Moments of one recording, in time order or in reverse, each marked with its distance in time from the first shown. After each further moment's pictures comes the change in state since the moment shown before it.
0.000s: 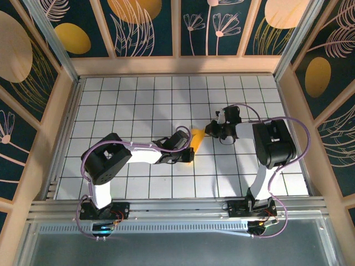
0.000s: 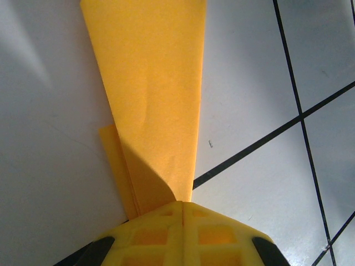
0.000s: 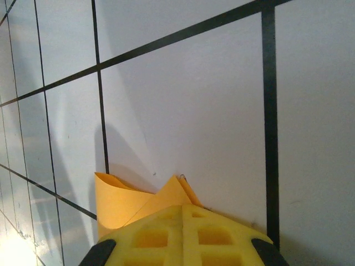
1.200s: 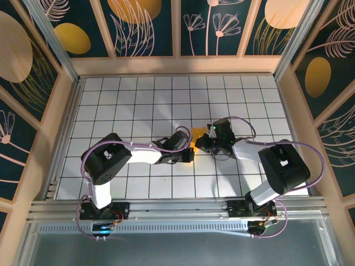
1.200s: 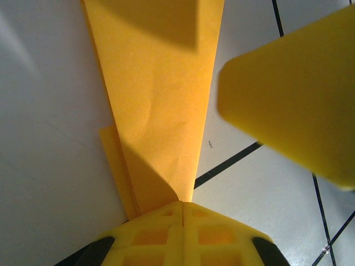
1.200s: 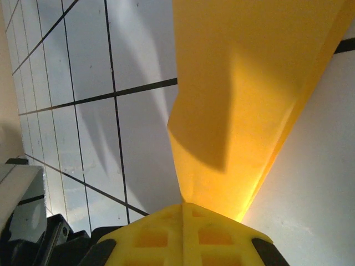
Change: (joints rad) left arm 0.000 0.000 -0.003 0.006 0.000 0.000; right arm 0.259 -0.301 -0.271 0.086 0.074 0.291
